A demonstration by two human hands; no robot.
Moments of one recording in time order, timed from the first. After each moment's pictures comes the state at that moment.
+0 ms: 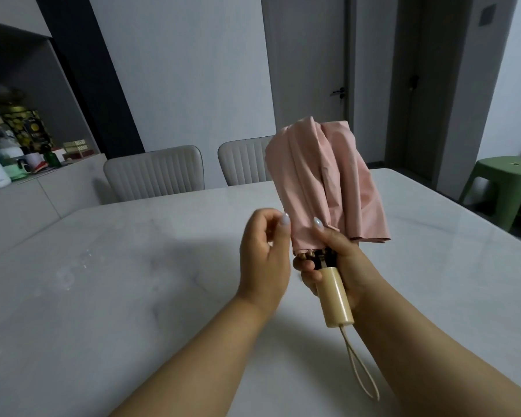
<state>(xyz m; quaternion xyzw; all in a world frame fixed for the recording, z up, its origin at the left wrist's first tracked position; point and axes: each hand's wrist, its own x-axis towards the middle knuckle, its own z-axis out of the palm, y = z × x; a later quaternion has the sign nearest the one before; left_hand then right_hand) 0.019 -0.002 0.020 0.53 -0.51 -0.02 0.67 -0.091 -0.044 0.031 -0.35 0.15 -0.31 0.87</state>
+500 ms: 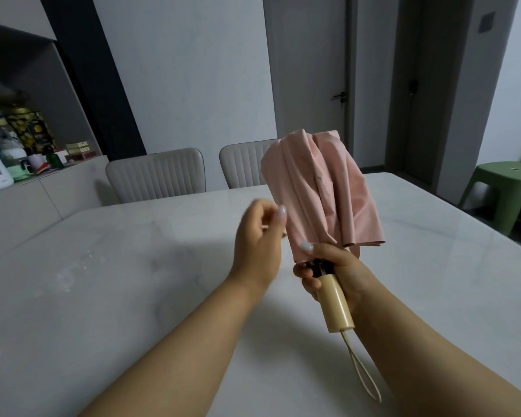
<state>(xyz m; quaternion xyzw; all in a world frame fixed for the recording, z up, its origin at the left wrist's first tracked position) 0.039 -0.011 0.037 0.54 -0.53 -0.06 0.65 -0.091 -0.044 0.028 -0.39 0.19 -0.30 0.85</state>
